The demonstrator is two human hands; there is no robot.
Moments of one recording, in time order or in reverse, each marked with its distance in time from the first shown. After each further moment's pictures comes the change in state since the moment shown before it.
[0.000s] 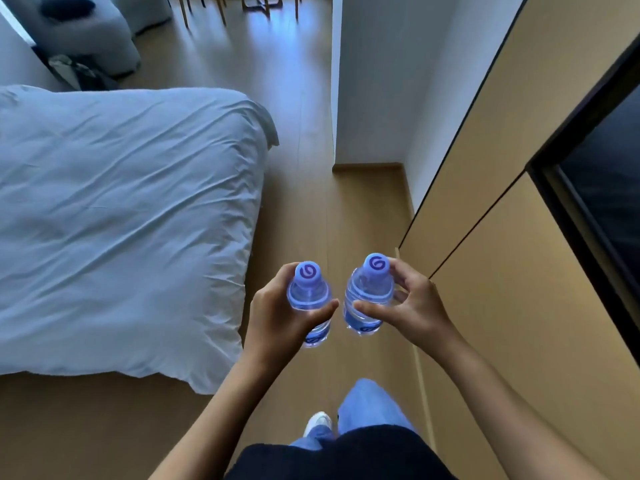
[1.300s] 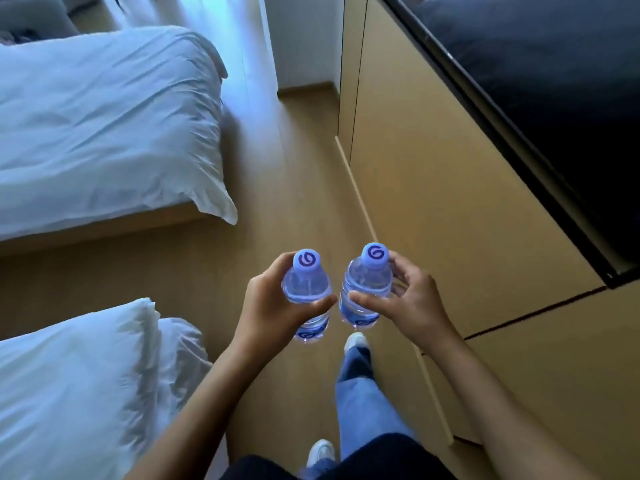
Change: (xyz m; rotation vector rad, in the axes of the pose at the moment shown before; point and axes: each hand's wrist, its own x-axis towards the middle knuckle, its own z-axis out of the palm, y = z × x) left_hand -0.771 0.128 -0.120 -0.100 -0.295 0.053; right_hand -0.830 0.052 0.117 0.149 0.252 0.108
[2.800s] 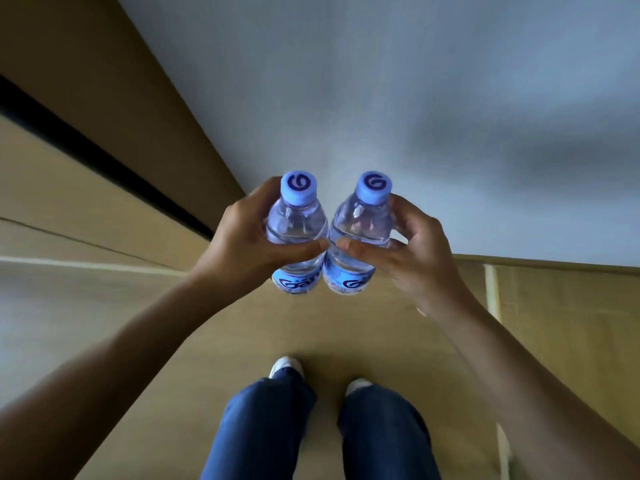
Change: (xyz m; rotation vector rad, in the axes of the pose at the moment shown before) left_hand -0.311 -0.016 0.588 -0.073 -1.328 0.559; right_hand -0.488 0.420 -0.264 0.190 1.170 0.118
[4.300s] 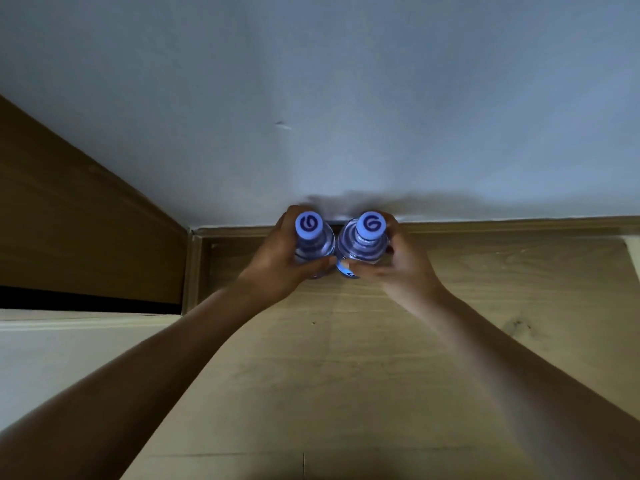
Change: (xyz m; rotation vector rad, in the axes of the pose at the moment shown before) left_hand 0.101 -0.496 0.290 0.008 -0.161 0.030; right_hand 0.118 0.544 0.006 -0.185 0.113 0.099
